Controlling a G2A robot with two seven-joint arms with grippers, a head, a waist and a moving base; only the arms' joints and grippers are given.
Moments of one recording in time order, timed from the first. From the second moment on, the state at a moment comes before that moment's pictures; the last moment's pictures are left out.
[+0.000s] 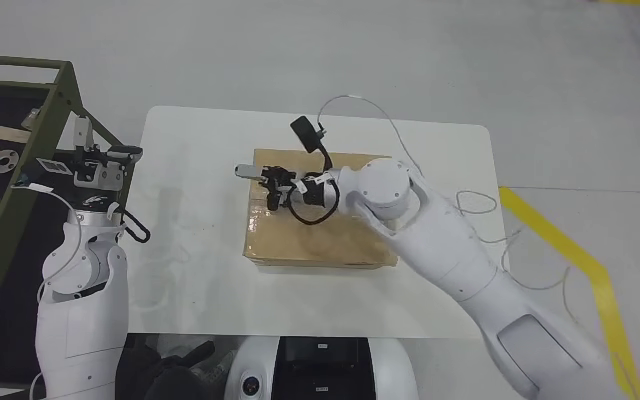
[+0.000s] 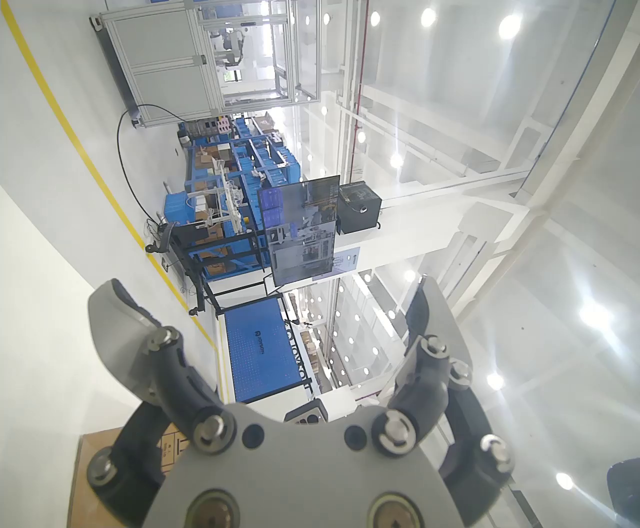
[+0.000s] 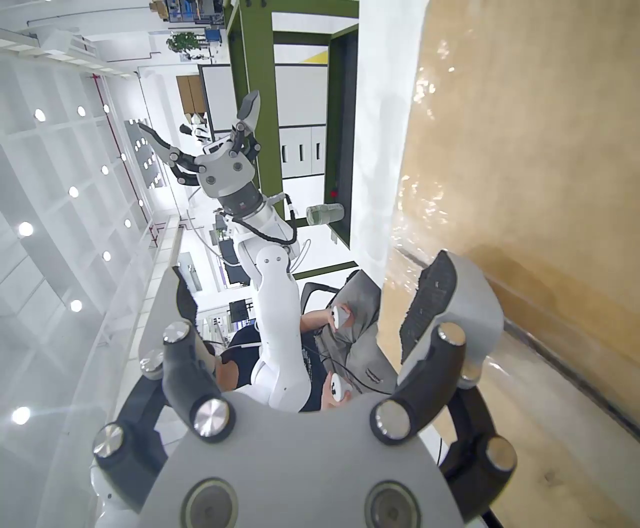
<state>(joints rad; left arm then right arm) 1.53 -1.18 -1.91 -1.68 -0.43 -0.34 -0.32 -0.68 -1.43 0.68 -1.37 0.37 0.29 0.68</state>
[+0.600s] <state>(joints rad) 1.53 -1.18 -1.91 -1.68 -0.43 -0.34 -0.32 -0.60 -1.50 0.64 -1.19 0.42 0.24 0.70</state>
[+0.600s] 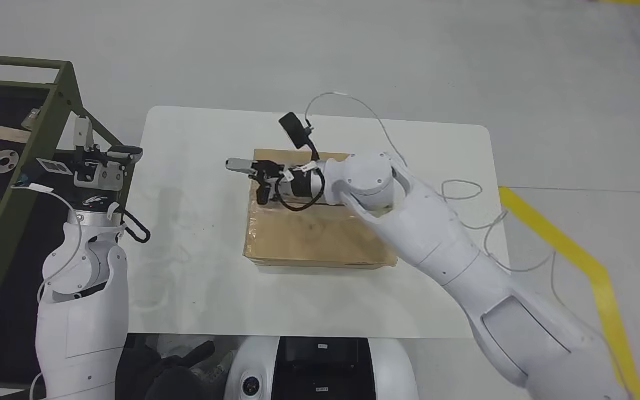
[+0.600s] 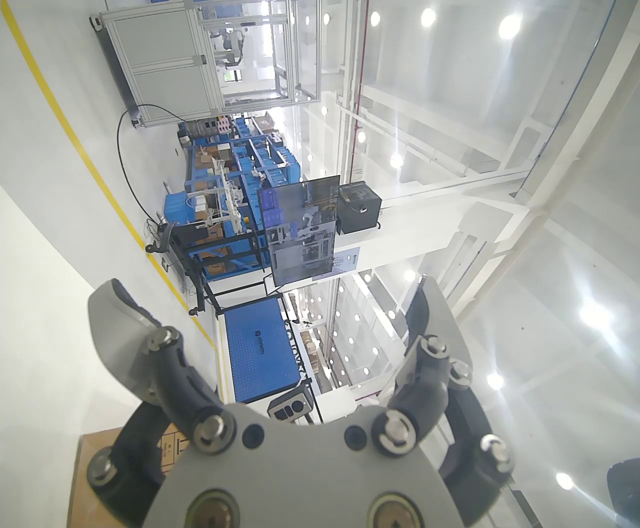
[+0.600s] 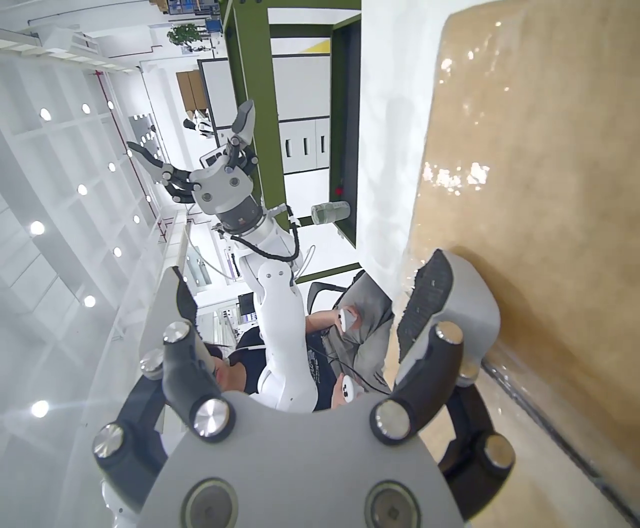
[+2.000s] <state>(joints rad) 1.53 -1.18 -1.91 -1.68 -0.43 -0.34 -0.32 -1.13 -1.30 1.14 -1.73 0.08 0.49 0.67</state>
